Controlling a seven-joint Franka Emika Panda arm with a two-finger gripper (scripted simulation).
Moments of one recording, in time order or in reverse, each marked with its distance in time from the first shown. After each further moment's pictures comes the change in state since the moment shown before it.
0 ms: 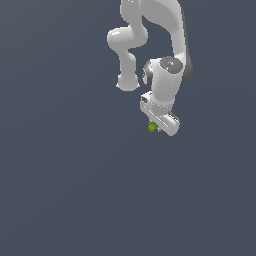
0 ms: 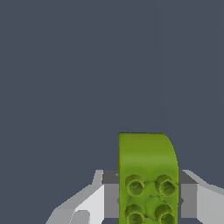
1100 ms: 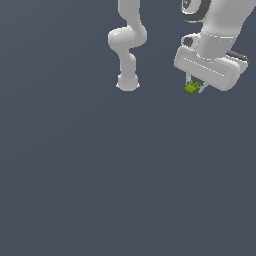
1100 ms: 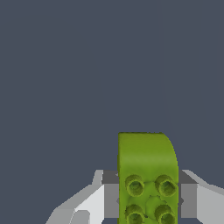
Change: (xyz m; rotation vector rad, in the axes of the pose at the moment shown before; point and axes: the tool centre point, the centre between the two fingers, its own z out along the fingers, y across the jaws) arm -0.099 -0.047 -0.197 0.001 0.001 -0.001
